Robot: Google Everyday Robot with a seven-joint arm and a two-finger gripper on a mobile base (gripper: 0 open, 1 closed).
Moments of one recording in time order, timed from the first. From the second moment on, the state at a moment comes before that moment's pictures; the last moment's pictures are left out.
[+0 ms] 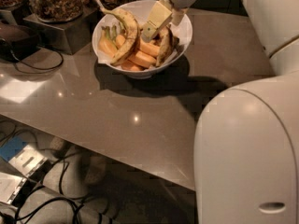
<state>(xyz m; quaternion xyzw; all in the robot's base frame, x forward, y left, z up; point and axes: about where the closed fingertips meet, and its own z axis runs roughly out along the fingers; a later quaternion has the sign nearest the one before) 0.661 -0.052 0.966 -0.43 0.88 0.13 0.16</state>
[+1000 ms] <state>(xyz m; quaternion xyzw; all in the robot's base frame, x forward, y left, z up) 0.679 -0.055 0.956 -0.40 0.90 0.13 0.15</state>
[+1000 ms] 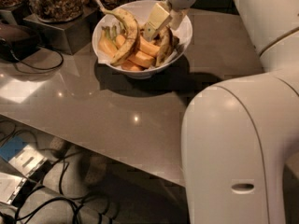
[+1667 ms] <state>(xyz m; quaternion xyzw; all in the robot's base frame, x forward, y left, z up) 0.691 -0.053 0.944 -0.40 0.90 0.10 0.14</state>
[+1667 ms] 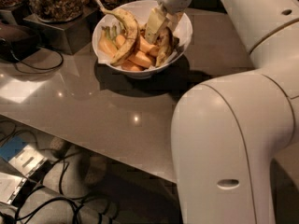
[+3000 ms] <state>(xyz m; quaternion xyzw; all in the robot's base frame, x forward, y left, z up) 0.699 -0.048 0.966 -0.43 0.87 0.12 0.20</state>
